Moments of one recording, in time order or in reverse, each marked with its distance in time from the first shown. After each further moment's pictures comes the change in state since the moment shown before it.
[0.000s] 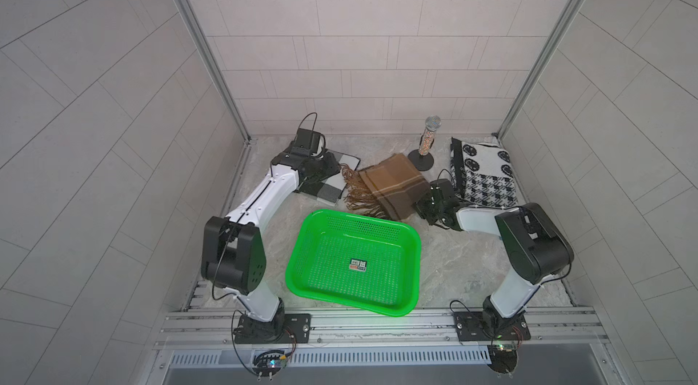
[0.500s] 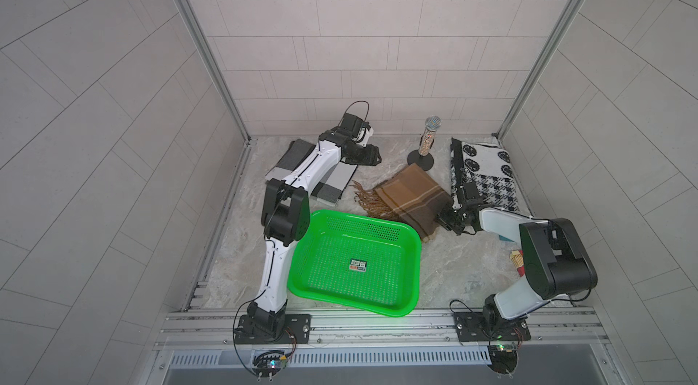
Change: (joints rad) left arm -0.164 0.572 0.664 -0.190 0.135 0.408; right arm -0.188 -0.113 -0.042 -0.312 -0.121 -0.350
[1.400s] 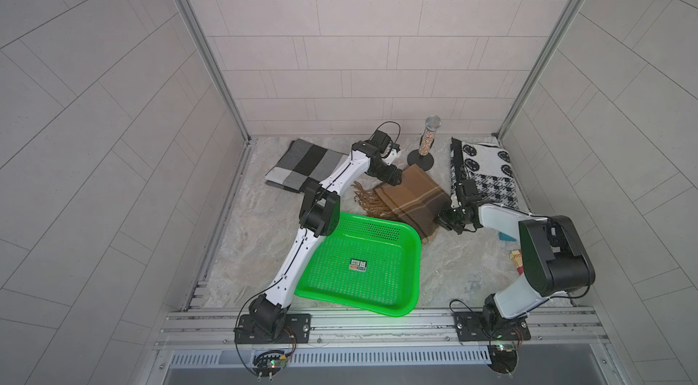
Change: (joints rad) left arm -0.110 0.418 0.441 -0.183 -0.029 0.209; right arm 0.000 0.021 0.048 -0.080 -0.024 -0.072
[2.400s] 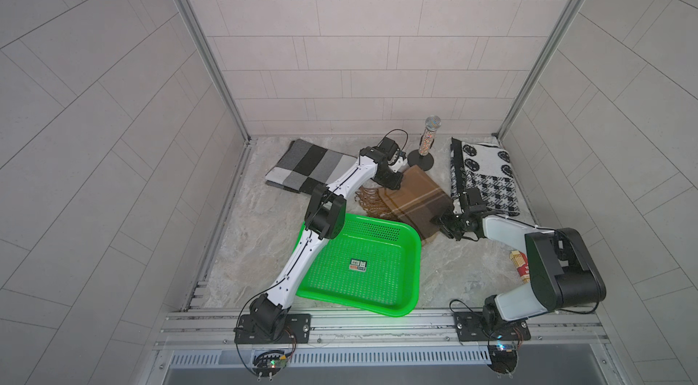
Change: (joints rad) left arm -0.051 0.032 0.006 -0.008 0.014 -0.060; right arm 0.000 -0.076 -0.143 0.162 -0.067 0.164
